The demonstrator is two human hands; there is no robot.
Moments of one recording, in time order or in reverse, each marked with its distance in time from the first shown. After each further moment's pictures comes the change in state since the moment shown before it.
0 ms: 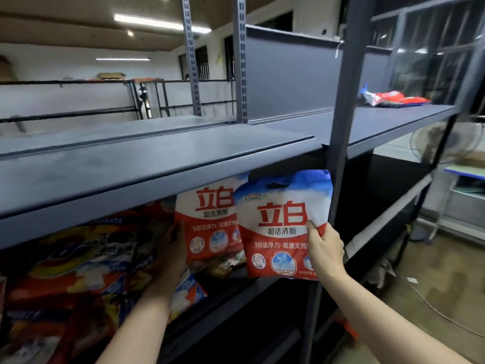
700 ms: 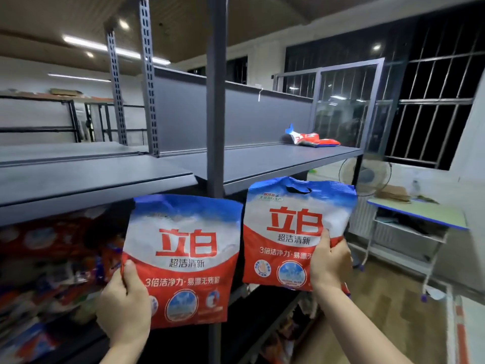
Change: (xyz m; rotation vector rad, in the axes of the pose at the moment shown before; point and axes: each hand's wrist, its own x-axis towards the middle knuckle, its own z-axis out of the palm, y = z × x) left_hand -0.183 0.094 0.158 -0.009 0.311 0.210; right_hand 0.125 0.037 -0.235 0.101 0.506 -0.035
